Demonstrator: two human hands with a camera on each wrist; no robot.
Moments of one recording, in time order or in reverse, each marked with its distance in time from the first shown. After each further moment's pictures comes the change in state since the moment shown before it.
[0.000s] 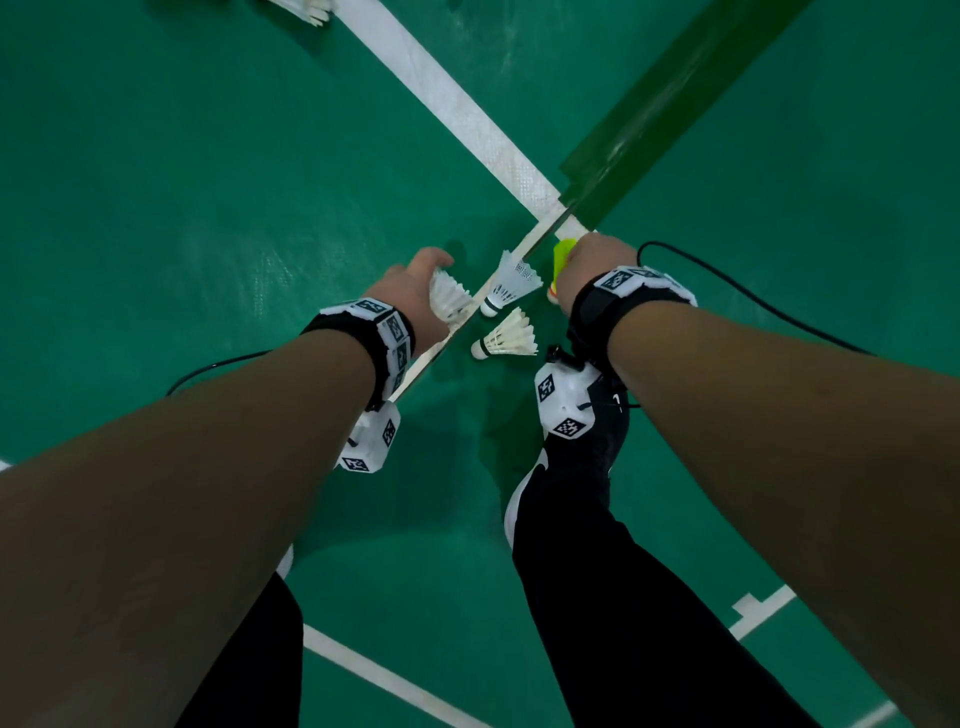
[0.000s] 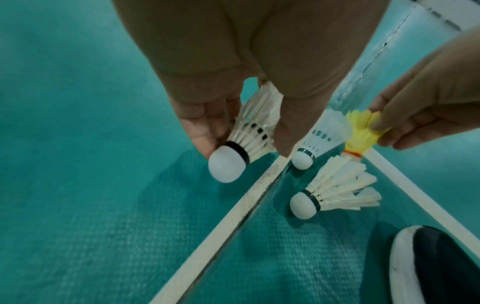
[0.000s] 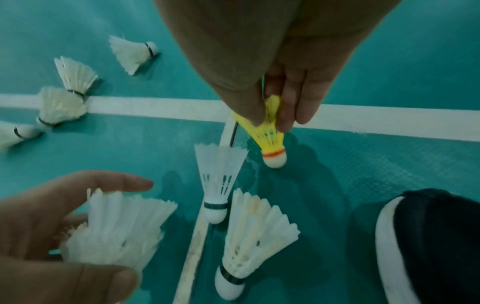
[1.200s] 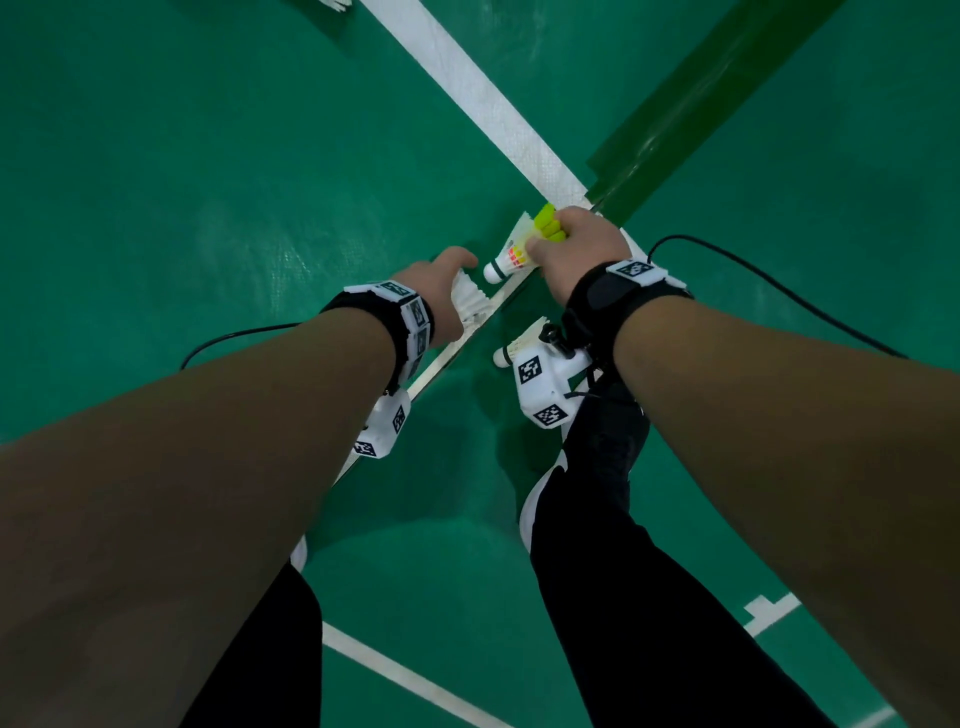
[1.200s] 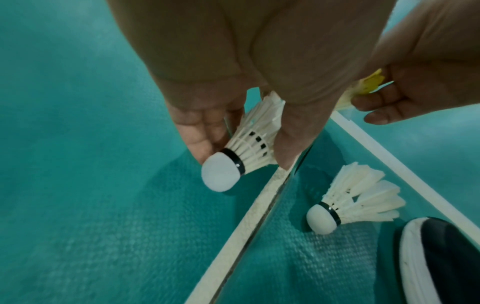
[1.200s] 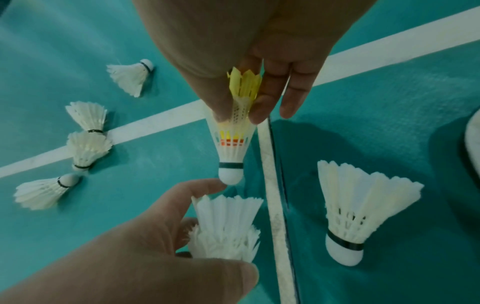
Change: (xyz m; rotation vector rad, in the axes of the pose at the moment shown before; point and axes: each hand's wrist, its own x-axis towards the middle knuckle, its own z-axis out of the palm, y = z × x) left_hand 0.020 -0.011 -0.009 0.137 -0.128 0.086; right_hand -0.003 -0.033 0.022 0.356 0.038 -0.135
